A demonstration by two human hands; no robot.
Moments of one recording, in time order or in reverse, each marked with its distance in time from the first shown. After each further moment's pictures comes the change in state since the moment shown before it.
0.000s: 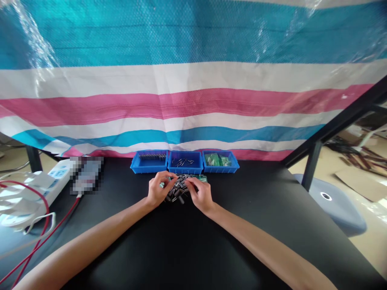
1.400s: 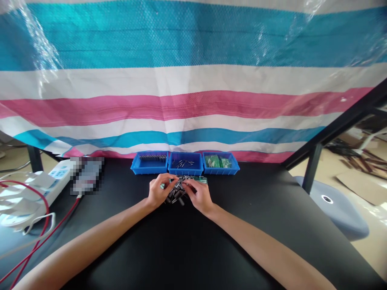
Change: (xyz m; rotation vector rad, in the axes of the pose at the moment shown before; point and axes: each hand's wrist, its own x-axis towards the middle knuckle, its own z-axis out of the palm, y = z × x) left_hand 0.001 -0.002 0.002 -0.031 -0.005 0.014; right_hand 0.002 0.003 0.003 0.042 -0.060 -0.013
